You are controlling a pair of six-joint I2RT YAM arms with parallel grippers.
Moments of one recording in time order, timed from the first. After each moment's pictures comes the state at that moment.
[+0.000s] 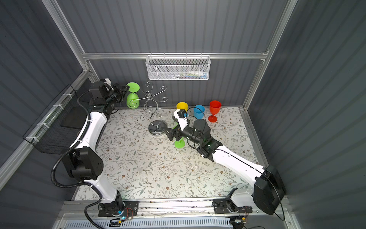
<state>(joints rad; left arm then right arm) 0.04 1.79 1.77 -0.12 0.43 -1.01 0.72 1.33 1.00 0.36 -0.30 0.11</state>
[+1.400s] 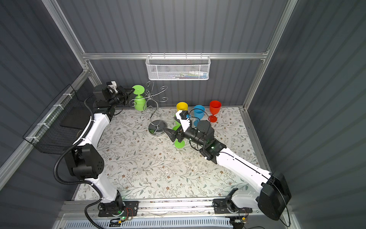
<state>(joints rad) 0.02 1.78 1.69 -0.02 0.60 -1.09 0.72 1.27 0.97 0.32 -0.30 0.08</state>
